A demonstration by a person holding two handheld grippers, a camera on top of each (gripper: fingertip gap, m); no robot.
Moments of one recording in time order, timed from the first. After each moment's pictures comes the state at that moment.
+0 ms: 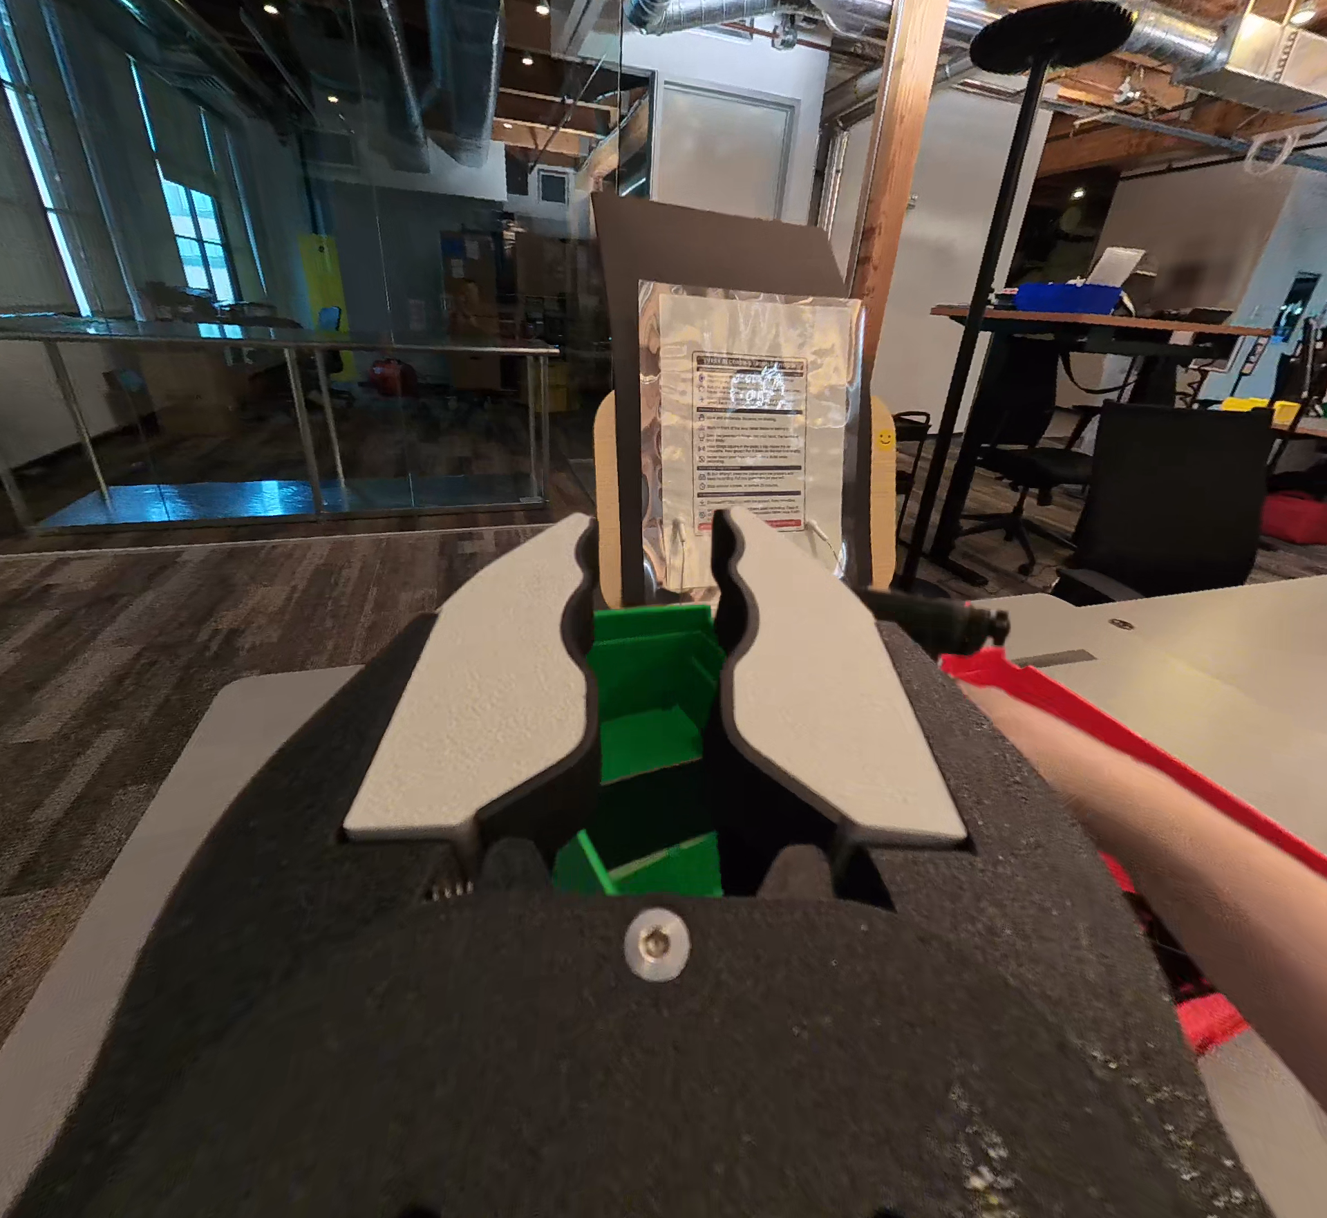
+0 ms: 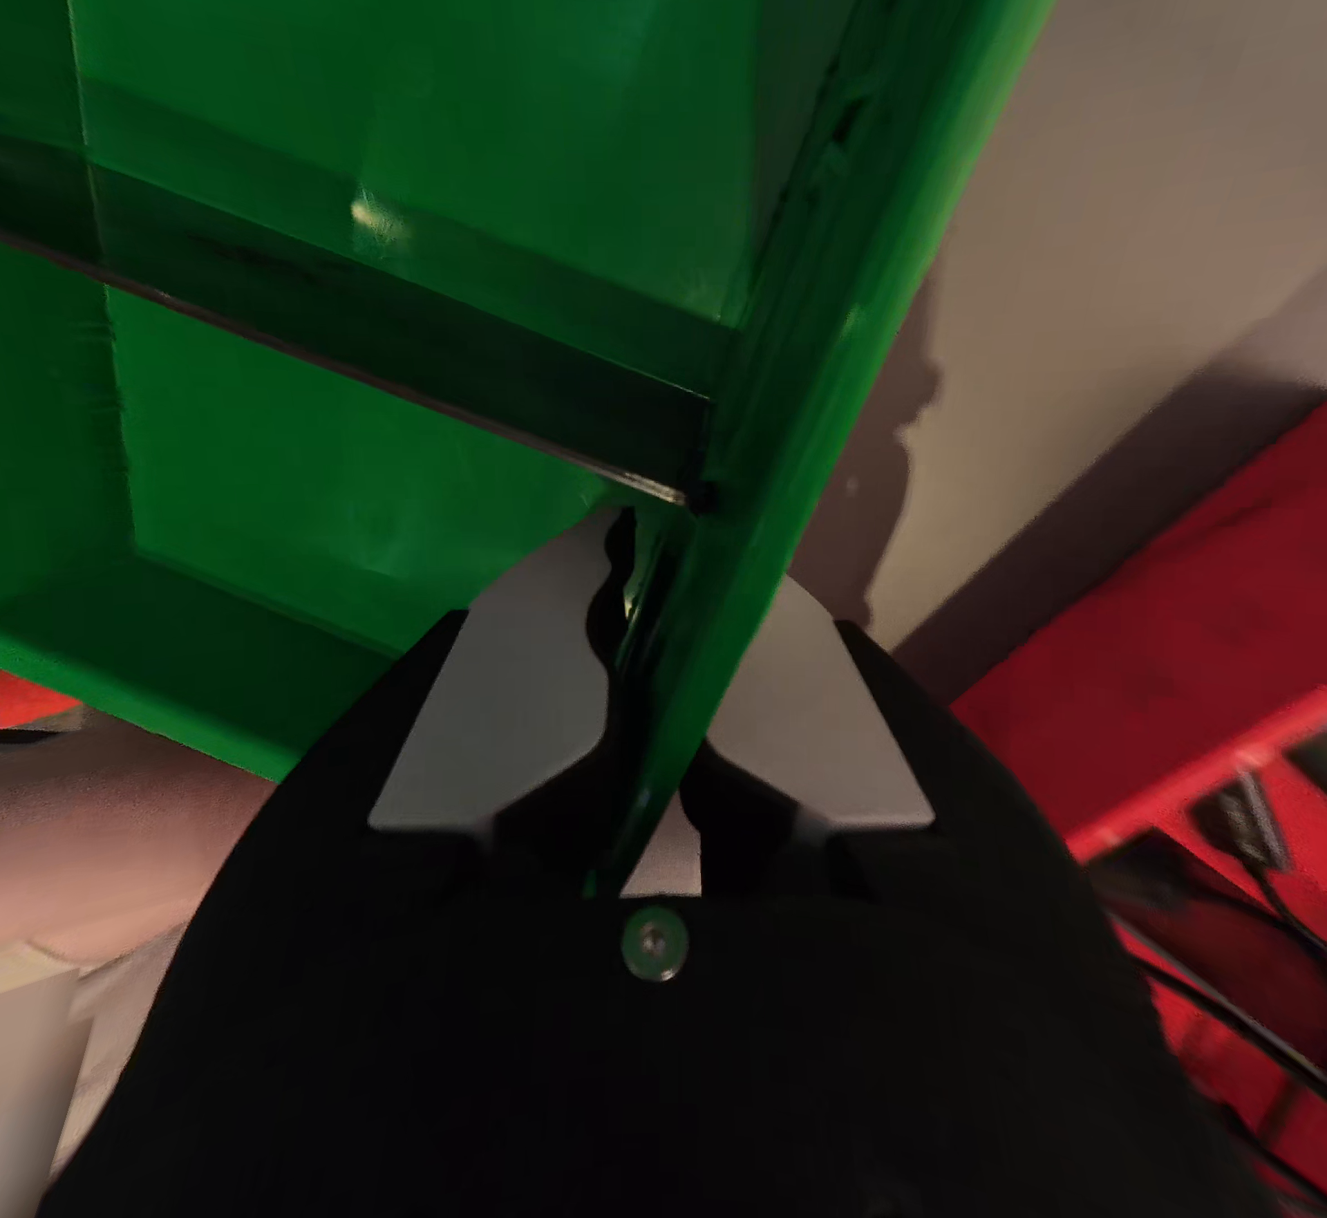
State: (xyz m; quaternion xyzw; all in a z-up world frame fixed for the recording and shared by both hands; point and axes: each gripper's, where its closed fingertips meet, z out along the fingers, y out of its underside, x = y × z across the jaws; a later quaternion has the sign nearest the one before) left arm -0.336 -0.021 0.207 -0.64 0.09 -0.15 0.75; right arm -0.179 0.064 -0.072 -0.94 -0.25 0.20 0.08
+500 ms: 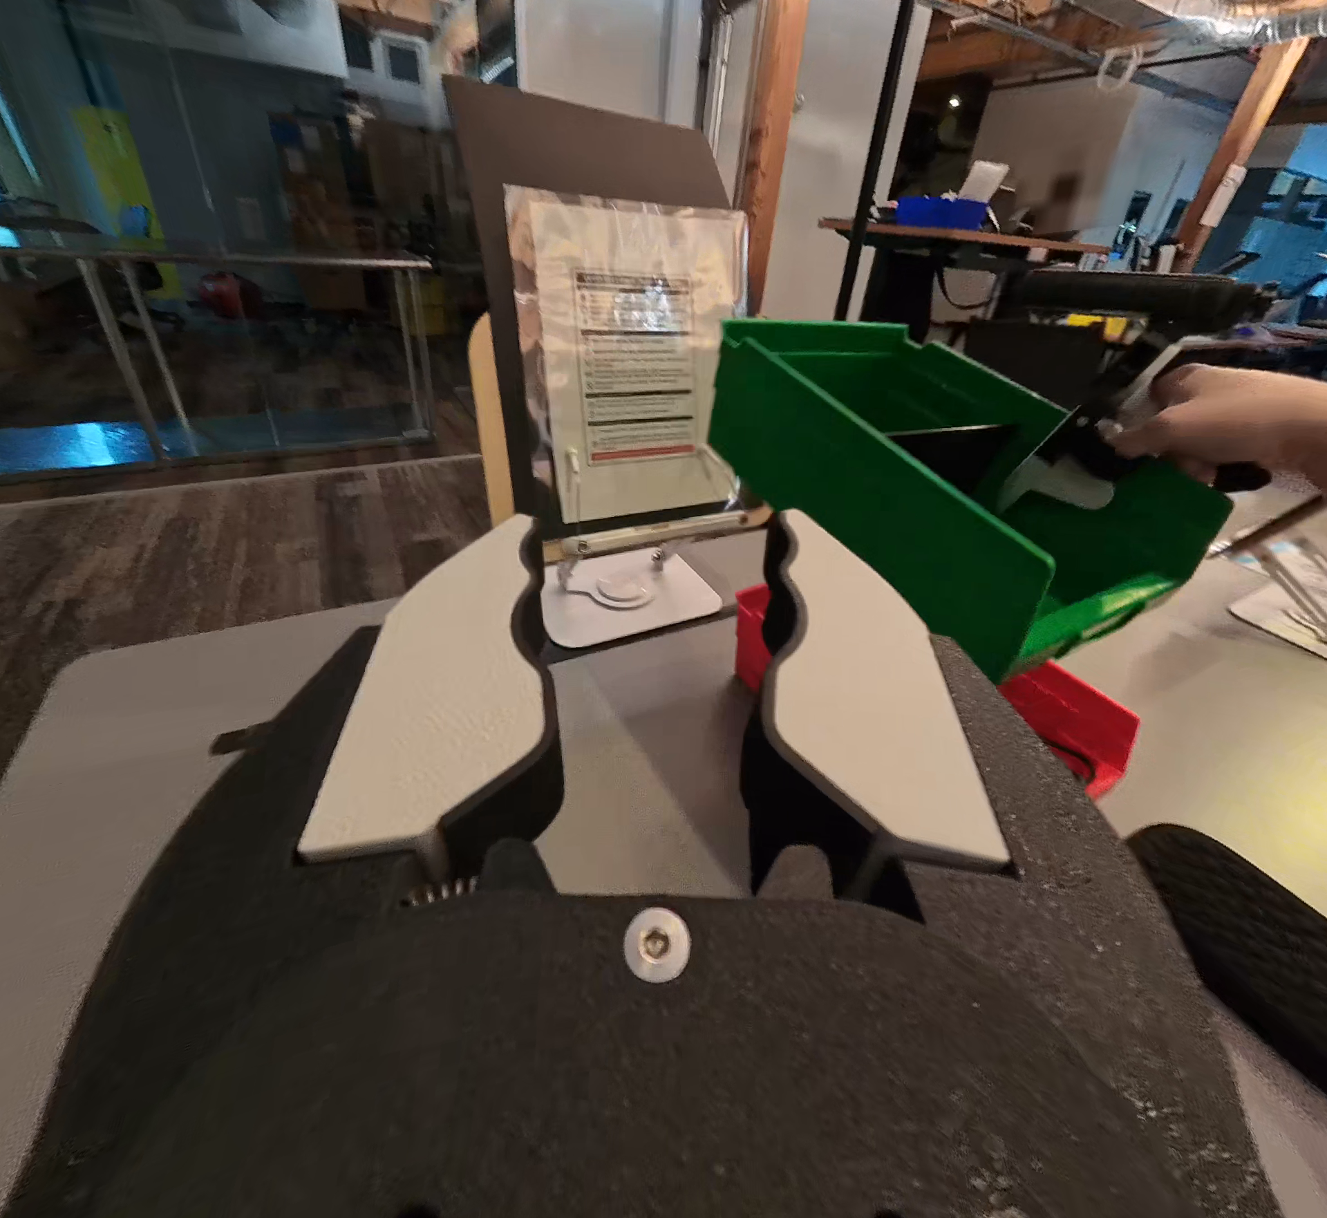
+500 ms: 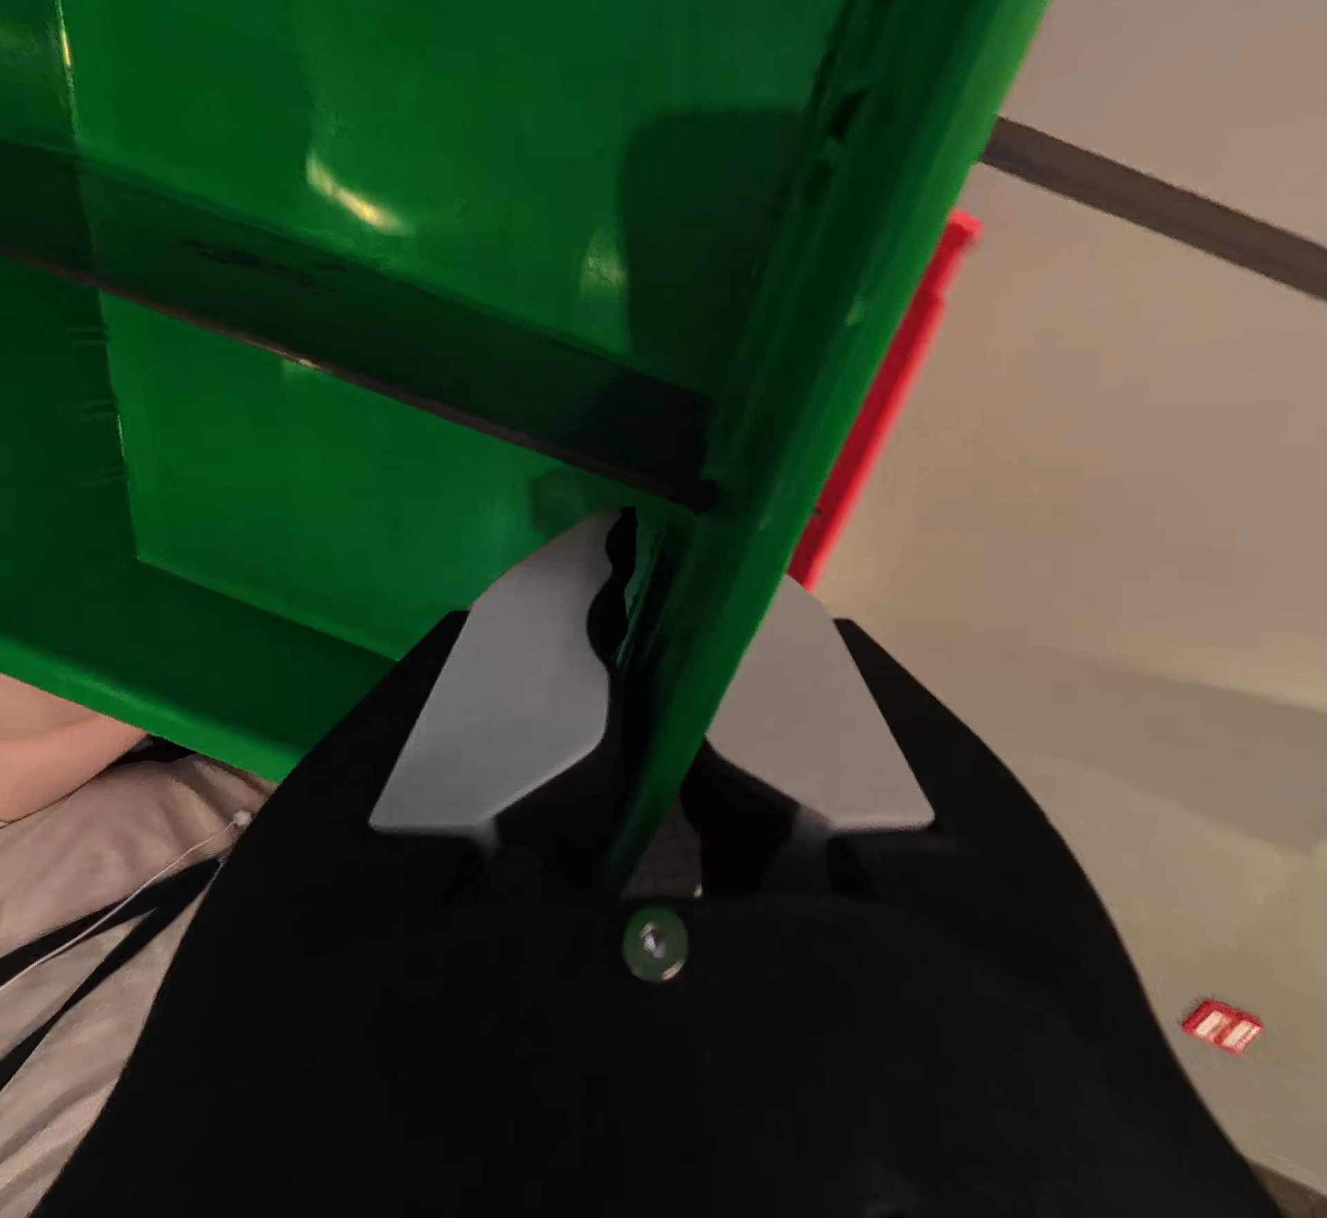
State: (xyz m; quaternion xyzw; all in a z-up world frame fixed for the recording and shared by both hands) left arm -0.306 -0.041 0.193 -0.67 0.15 -0.22 0.69; right arm 0.075 0.050 0.076 -0.97 -0.15 0.10 0.16
